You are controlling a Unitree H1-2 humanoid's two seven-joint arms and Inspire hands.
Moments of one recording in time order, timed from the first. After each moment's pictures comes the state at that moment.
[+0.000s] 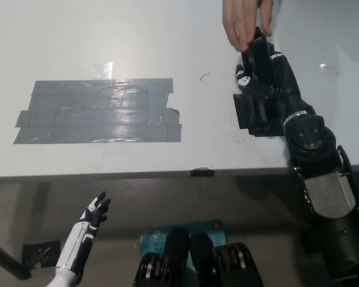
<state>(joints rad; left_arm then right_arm) 0.01 0.16 -0.05 0.08 0.10 -0.15 -0.05 -0.76 -0.08 0.05 0.37 -0.20 0.28 -0.06</state>
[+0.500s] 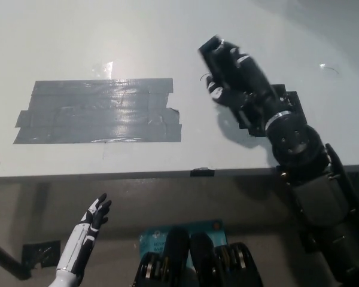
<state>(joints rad) 0.02 0.16 -0.05 0.08 0.11 -0.15 -0.05 -0.77 -0.12 0.28 0.28 -0.26 0.36 0.07</state>
